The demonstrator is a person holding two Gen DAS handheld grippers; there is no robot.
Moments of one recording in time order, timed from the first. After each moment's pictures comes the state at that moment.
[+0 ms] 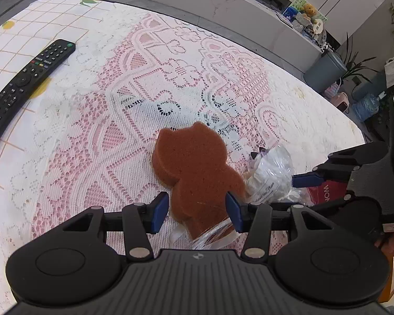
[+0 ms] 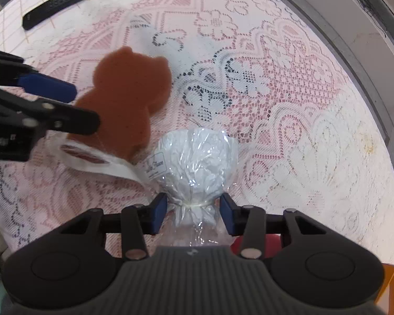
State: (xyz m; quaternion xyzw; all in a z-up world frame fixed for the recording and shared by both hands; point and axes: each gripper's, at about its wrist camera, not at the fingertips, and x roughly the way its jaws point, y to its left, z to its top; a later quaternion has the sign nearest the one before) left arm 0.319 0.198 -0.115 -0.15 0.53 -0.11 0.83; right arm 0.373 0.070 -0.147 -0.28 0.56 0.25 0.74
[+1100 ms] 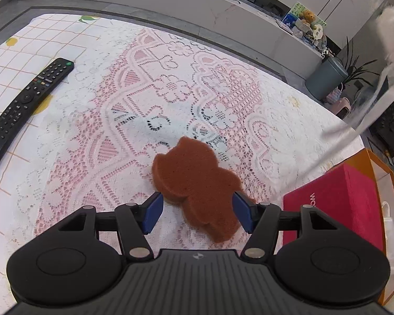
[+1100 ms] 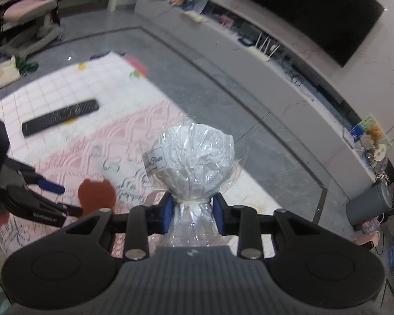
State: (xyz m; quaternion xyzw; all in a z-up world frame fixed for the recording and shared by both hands) left arm 0.315 0.176 -0.093 -0.14 0.51 -0.09 0.84; right arm 0.352 0.010 0.070 -0.26 0.37 0.20 0.87
